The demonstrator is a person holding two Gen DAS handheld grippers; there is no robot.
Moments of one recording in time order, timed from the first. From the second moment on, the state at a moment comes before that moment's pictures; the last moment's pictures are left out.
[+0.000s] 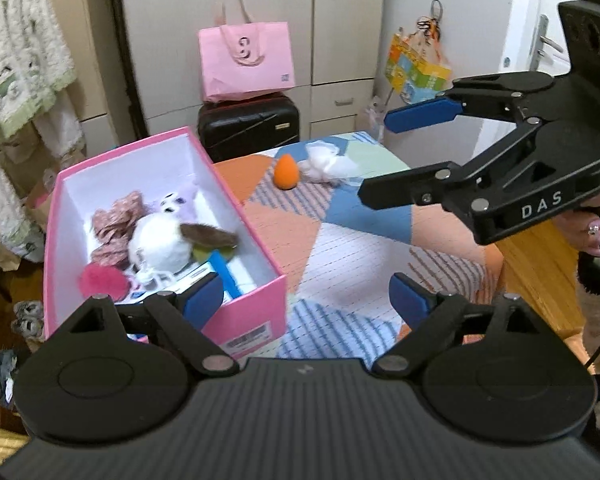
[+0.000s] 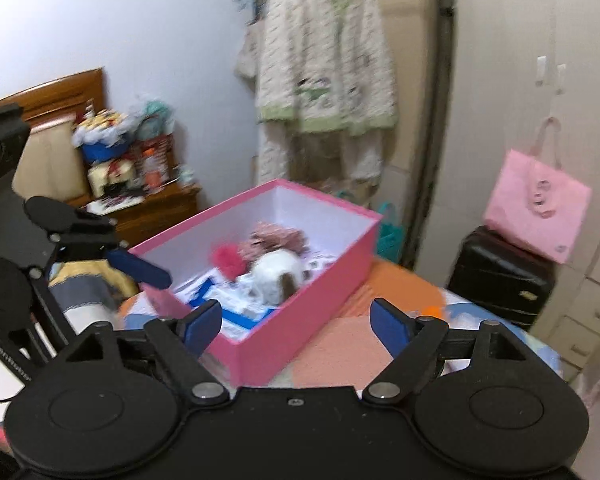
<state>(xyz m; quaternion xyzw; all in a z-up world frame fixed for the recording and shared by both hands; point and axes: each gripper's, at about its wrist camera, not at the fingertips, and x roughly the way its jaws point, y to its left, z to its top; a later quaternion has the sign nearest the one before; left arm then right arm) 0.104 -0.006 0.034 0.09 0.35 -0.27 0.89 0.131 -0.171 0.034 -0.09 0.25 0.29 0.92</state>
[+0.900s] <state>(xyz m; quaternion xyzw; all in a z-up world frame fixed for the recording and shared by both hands) 0.194 -0.113 -0.016 0.05 0.24 -0.21 0.95 0.205 -0.335 -0.041 0.04 0.20 0.21 0.96</state>
